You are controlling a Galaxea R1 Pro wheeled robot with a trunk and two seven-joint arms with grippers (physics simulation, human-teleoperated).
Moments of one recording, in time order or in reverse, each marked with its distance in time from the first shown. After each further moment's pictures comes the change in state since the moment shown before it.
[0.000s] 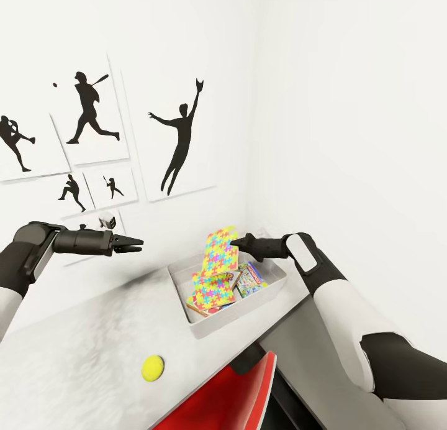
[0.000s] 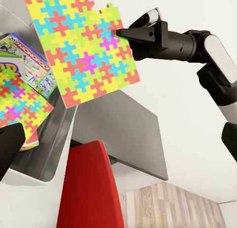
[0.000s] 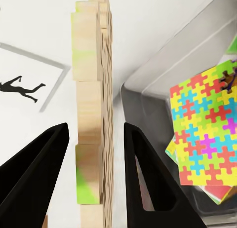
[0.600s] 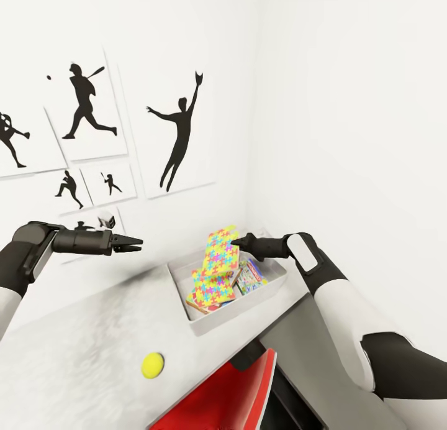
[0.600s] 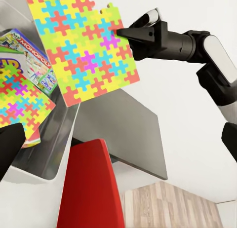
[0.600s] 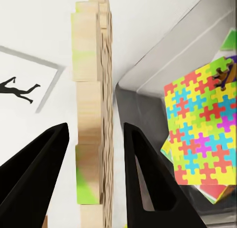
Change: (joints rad) left arm -0.001 0.003 0.000 0.000 0.002 0.000 -0.002; right arm -0.001 -0.003 -0.005 0.000 -0.001 0.000 0.000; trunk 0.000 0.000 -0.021
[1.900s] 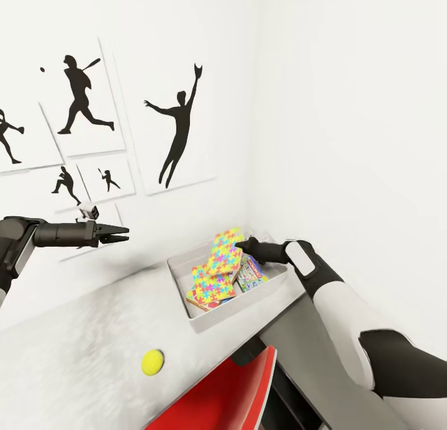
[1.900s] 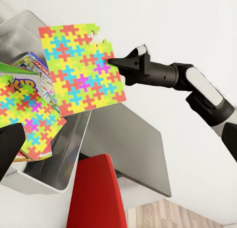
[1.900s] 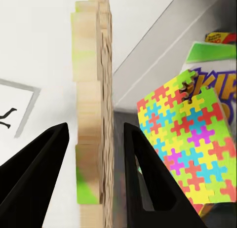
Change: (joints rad) left arm -0.022 0.041 0.077 0.006 0.005 0.000 -0.004; right arm -0.005 0.001 -0.003 0.113 0.008 -0.161 0.006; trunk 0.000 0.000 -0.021
